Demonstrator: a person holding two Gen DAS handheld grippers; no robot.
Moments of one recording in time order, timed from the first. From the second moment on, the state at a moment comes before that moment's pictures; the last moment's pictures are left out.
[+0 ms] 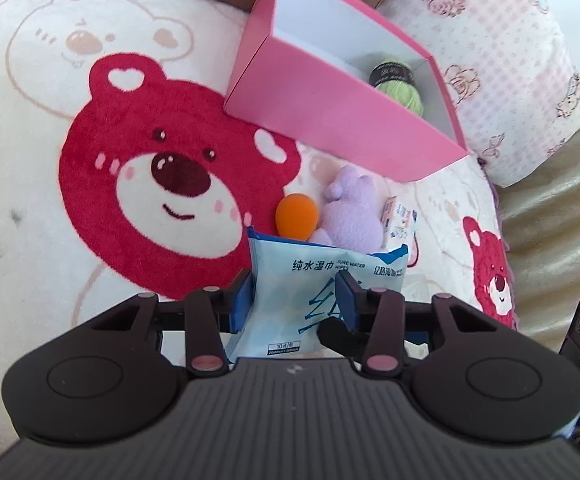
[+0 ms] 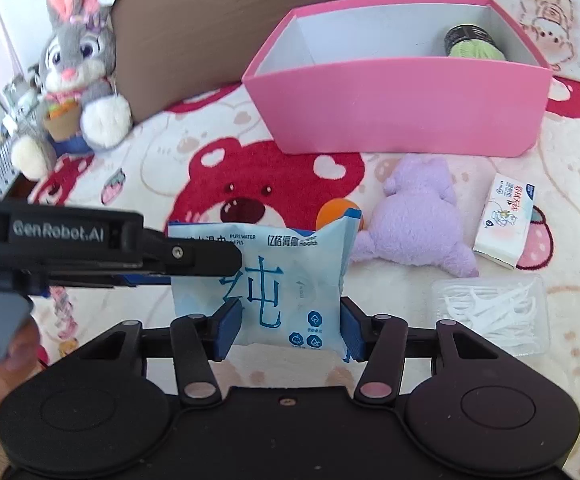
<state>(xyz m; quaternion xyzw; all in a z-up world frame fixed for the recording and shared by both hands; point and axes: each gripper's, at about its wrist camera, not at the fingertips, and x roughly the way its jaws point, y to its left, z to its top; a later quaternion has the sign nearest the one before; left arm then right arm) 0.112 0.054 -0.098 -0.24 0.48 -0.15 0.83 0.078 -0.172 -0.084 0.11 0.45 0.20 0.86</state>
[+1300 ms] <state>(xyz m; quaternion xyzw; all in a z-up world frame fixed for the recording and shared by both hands) 0.157 0.021 0.059 -0.13 0.39 -0.21 0.89 0.115 -0.195 0.052 0.06 0.33 0.21 0.92</state>
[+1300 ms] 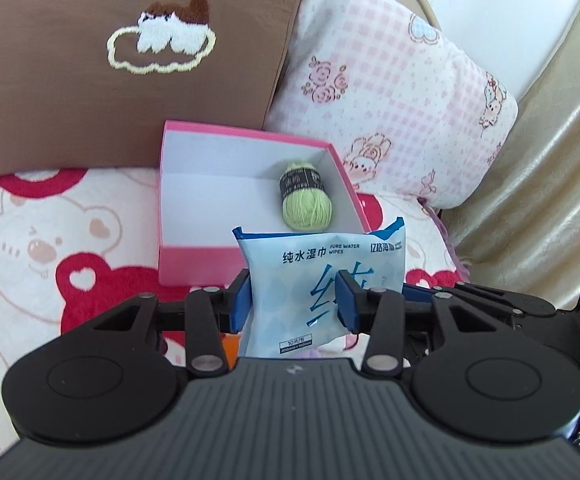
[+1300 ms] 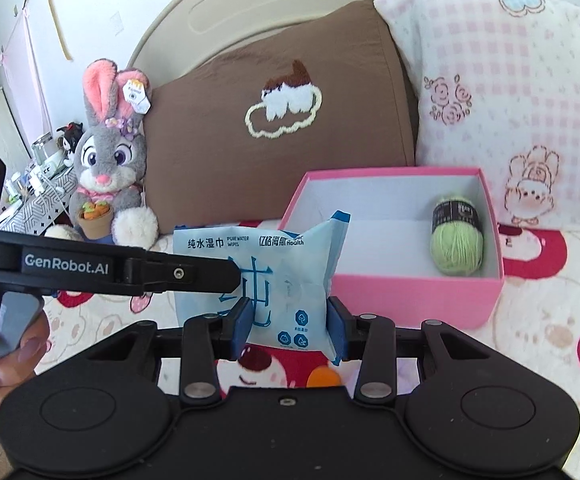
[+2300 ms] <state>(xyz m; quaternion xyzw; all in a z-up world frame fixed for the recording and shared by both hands) 0.311 -0.012 -0.011 -0.16 0.42 -0.16 0.88 0.260 -0.229 -0.015 0.07 0.33 0.20 0.92</state>
